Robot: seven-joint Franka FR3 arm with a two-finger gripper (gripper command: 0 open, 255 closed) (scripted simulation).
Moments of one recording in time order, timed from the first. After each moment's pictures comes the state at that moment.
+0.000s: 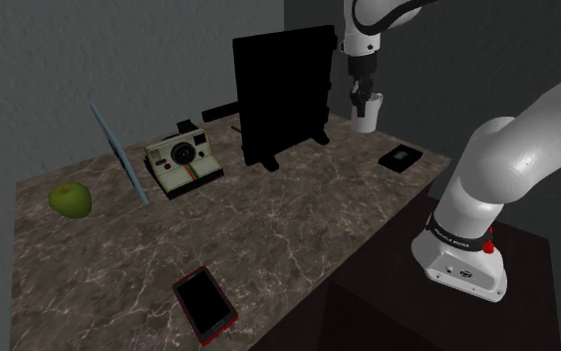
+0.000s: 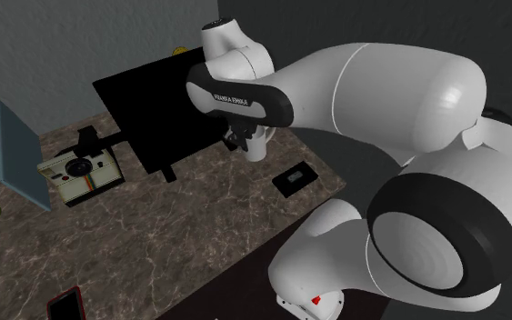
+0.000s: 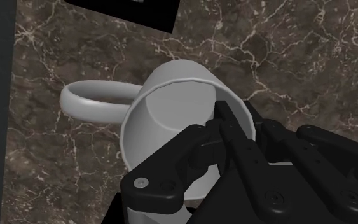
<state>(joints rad) -0.03 -0.52 -0.22 -2.45 -0.18 1.77 -0.20</state>
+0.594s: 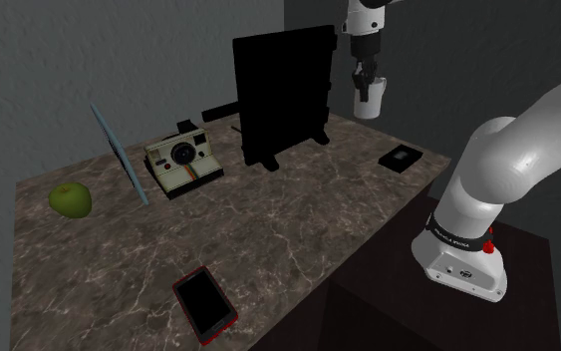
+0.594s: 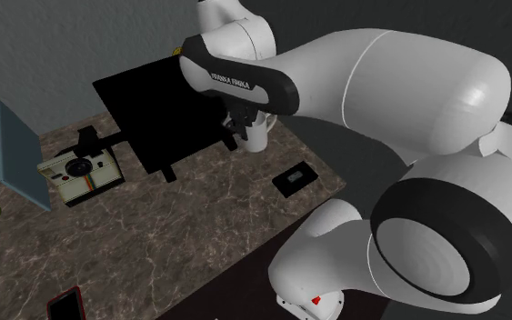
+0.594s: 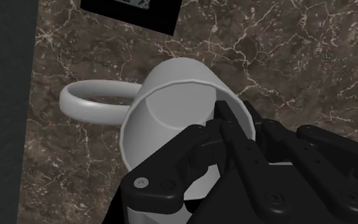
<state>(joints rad) -0.02 -0.54 -0.21 -2.34 -0.17 1.65 -0.21</state>
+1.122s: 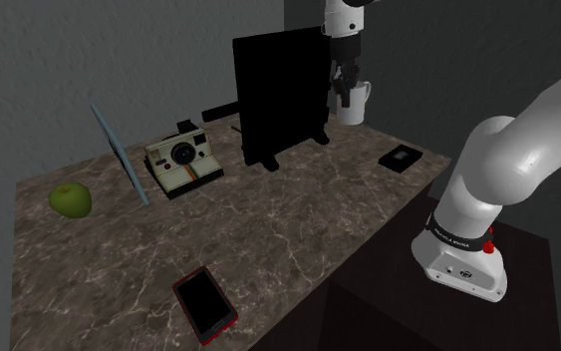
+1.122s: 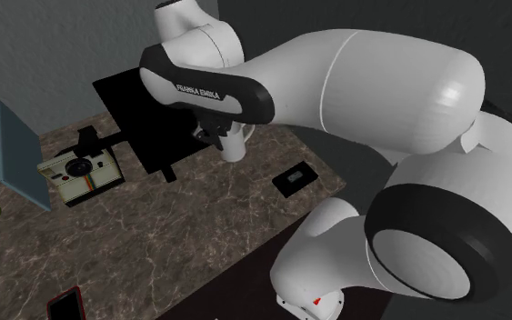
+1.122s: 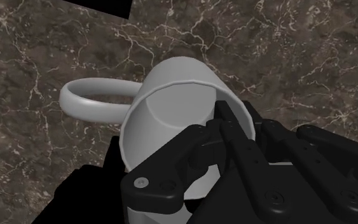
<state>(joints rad) 0.04 -0.50 -0.10 -2.31 -0.09 1.64 -0.07</state>
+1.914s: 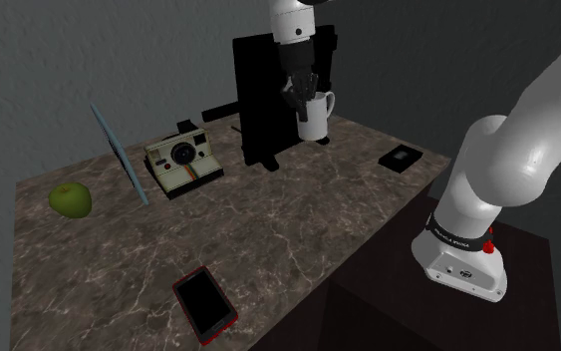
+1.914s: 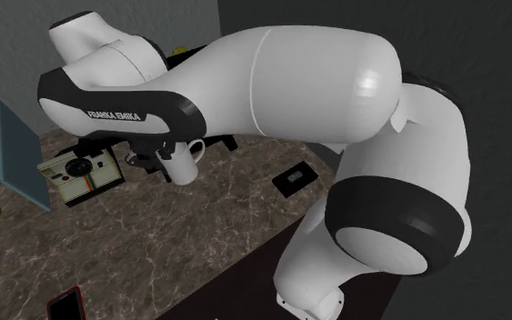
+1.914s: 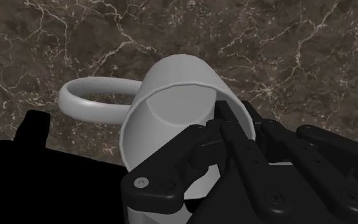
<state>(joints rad) 0.16 -0.32 0.10 -2.14 0.04 1.65 0.20</state>
